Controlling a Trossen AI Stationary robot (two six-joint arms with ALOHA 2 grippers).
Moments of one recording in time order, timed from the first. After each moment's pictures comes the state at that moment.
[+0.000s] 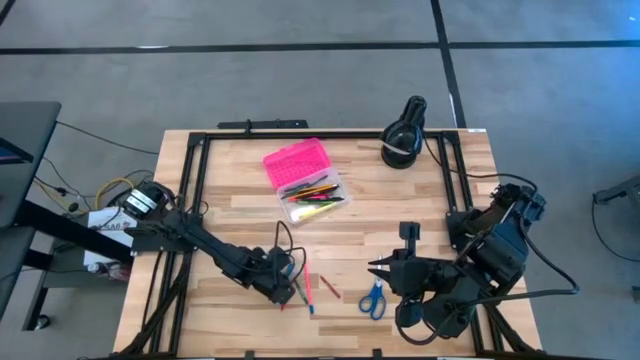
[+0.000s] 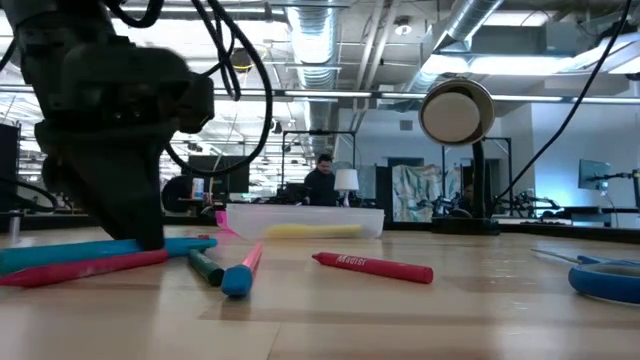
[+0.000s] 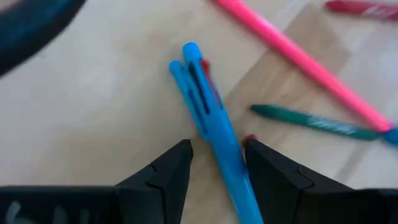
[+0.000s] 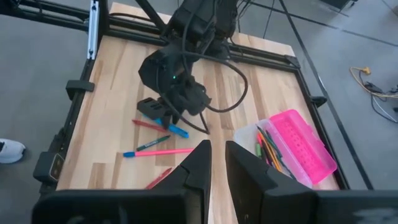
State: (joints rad) left arm -0.51 1.77 0.93 -0.42 -0.24 -1.26; right arm 0.79 1.77 2.18 -1.36 0.76 0.39
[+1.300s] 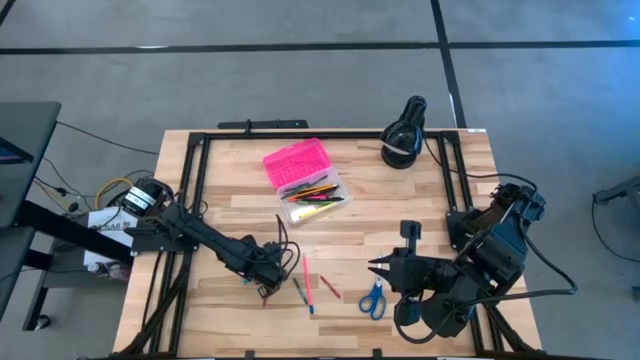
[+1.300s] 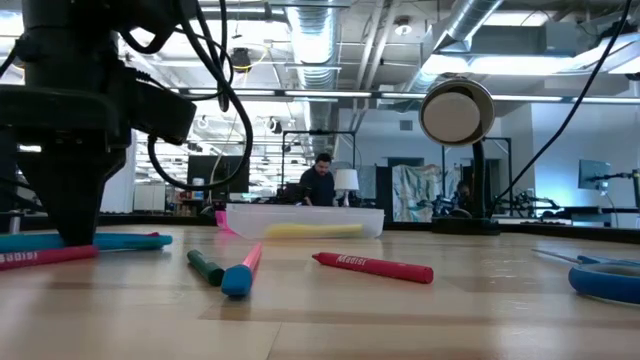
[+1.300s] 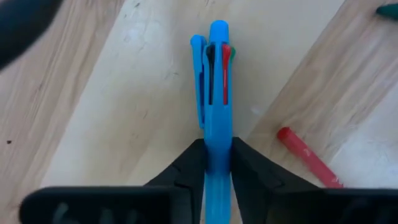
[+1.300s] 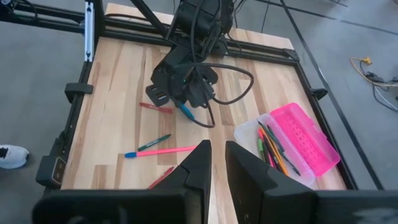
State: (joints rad) left arm -0.47 1.77 0.95 -0.76 -0.08 -1.02; right arm 0.78 1.77 2.18 -1.38 0.76 0.44
